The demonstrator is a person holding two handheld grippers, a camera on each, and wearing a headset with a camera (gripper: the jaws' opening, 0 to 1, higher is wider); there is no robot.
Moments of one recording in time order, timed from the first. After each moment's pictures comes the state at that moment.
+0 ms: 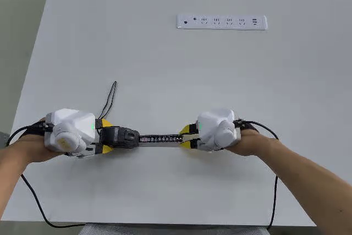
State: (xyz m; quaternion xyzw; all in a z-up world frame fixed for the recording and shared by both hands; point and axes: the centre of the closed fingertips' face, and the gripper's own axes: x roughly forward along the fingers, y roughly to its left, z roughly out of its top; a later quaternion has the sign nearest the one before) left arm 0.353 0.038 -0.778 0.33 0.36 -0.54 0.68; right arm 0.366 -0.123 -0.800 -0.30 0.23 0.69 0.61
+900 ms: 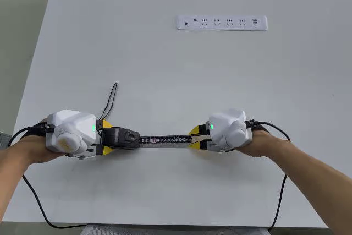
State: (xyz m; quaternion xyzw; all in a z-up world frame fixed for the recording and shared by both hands) left arm 0.352 0.033 -0.772 0.34 0.36 -0.54 0.68; right arm 0.368 -0.145 -0.799 -0.29 0.24 0.69 0.62
